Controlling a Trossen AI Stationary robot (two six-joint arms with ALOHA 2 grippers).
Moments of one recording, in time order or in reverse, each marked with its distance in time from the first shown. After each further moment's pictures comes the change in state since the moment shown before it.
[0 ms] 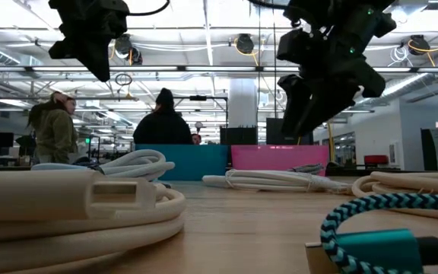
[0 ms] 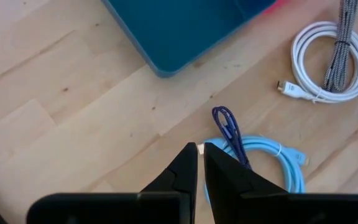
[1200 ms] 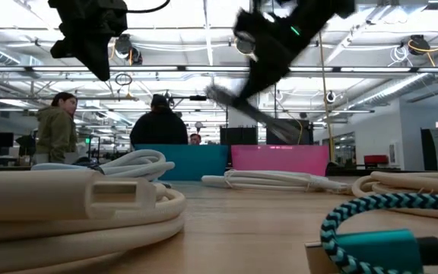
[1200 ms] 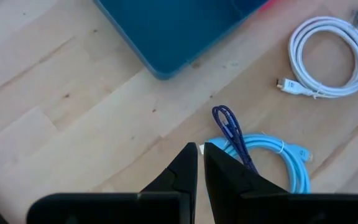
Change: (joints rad) left arm -0.018 0.000 0.000 0.002 -0.021 0.036; right arm -0.003 0.160 0.257 0.079 0.282 0.349
